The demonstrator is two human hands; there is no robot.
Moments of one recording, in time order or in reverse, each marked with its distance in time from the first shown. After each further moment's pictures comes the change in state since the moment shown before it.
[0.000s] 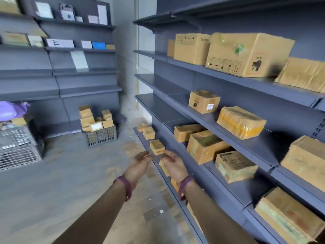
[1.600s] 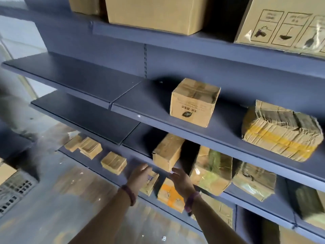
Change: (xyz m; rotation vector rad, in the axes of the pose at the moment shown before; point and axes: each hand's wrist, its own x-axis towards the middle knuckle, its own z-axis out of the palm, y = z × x) left_hand 0.589 0.010 0.100 0.363 -0.650 -0.205; right_hand 0.449 0.050 -0.006 -0.108 0.529 0.481
